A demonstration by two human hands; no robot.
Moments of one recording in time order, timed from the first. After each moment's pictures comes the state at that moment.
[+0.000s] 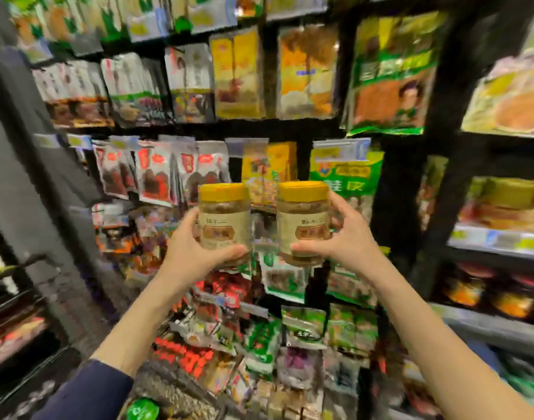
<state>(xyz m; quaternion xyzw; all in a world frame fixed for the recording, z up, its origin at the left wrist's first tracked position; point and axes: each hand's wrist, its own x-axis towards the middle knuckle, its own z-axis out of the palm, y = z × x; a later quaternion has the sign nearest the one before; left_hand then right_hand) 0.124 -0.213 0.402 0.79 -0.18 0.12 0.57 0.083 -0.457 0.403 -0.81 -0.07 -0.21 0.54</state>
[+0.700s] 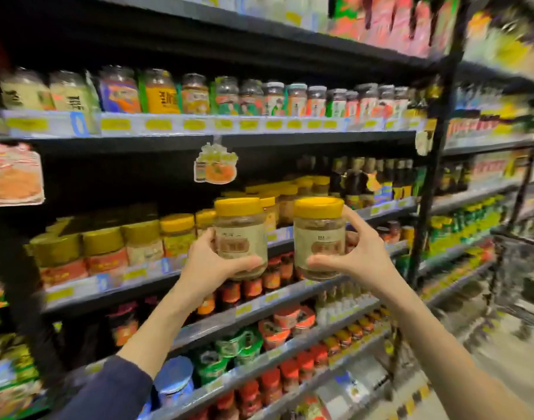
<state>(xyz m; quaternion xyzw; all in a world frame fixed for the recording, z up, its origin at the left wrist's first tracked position) -0.130 -0.710 0.432 0.62 -0.49 -0.15 0.59 -0.354 -0.820 0.437 -0.76 0.28 -0.47 0.35</state>
